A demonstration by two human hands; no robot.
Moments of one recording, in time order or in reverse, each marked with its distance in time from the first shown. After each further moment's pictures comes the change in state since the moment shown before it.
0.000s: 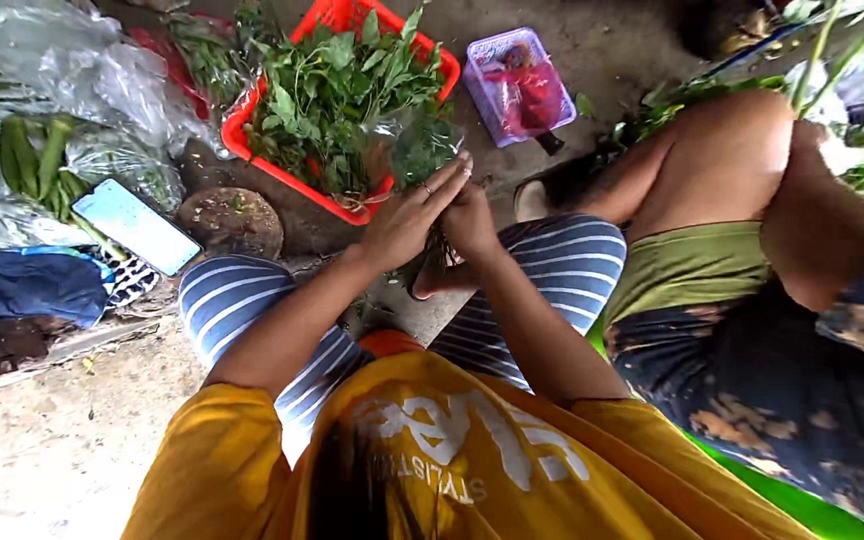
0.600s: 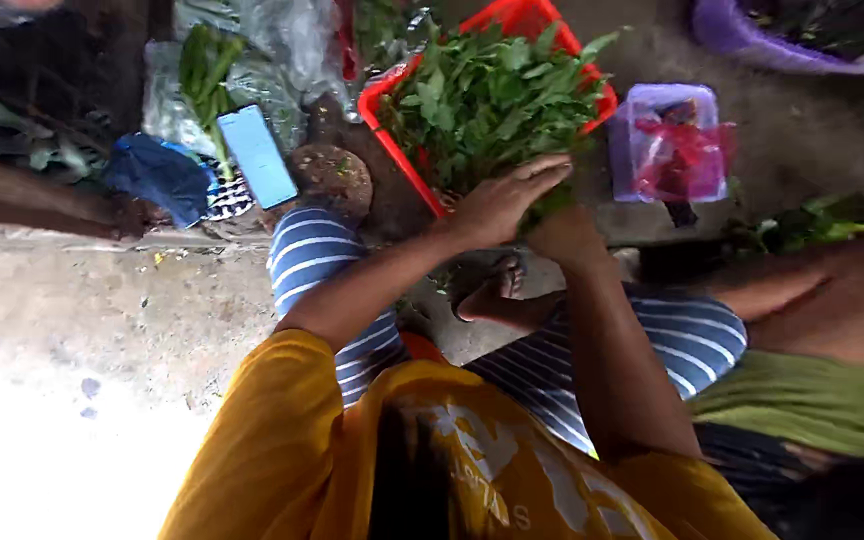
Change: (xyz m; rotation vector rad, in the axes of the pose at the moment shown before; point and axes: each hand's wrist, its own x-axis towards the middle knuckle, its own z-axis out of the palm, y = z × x) left_hand 0.003 -0.017 -0.037 -0.175 0.041 -0.255; right_hand 0.035 -0.042 0.009 -0.851 -0.504 0.181
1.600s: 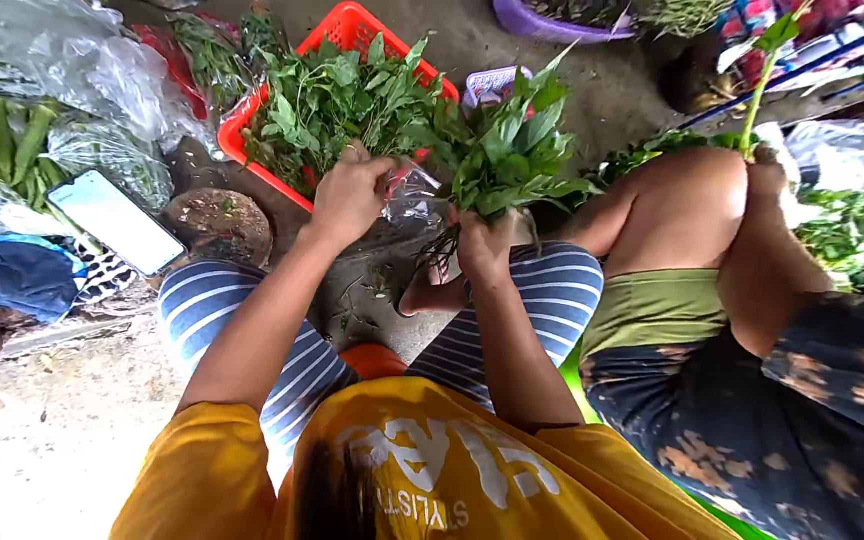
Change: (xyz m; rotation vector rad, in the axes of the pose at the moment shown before) left_hand 0.014 0.002 -0.026 0.167 0.003 -0.301; right_hand -0.027 0.031 0.025 1.125 0.742 -0.084
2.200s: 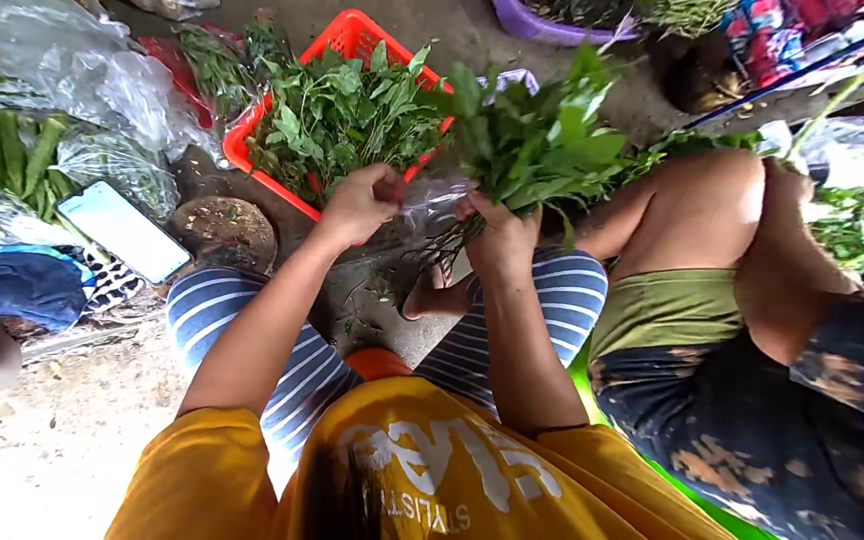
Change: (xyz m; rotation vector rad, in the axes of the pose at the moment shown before) left_hand 0.004 -0.005 0.000 -0.595 -0.158 -0.130; right_hand 0.013 -0.029 0.007 0.392 0.017 0.039
